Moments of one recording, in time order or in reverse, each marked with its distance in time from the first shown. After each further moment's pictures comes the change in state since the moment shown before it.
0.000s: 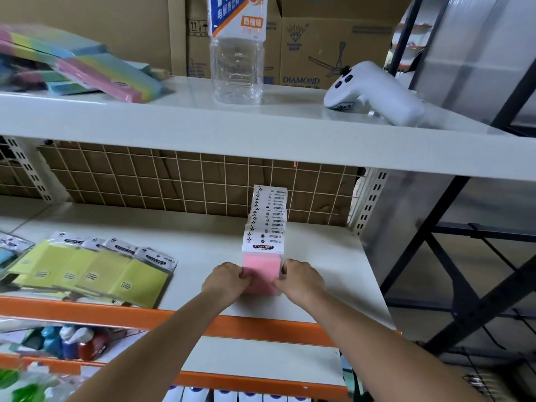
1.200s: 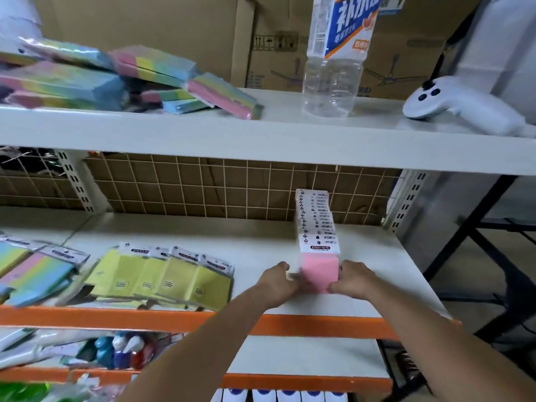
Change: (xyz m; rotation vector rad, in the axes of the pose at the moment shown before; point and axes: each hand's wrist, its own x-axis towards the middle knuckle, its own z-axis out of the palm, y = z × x) left_hand -0.016 -0.038 -0.044 -0.264 -0.232 0.169; right_hand -0.011 -0.036 -0.005 -0.046 -0.120 0.202
